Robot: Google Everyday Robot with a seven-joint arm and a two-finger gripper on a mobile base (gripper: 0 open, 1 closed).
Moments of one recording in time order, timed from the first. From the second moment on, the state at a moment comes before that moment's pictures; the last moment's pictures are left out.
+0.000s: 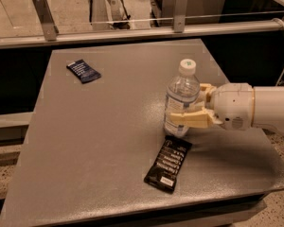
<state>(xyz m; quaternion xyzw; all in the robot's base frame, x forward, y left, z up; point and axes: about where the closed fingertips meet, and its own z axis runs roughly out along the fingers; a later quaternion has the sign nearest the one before) 0.463 -0.094 0.891 -0.47 0.64 0.32 0.51</state>
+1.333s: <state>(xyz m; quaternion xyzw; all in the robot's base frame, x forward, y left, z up) 0.455 -0.120 0.911 -0.44 0.63 0.35 0.54</state>
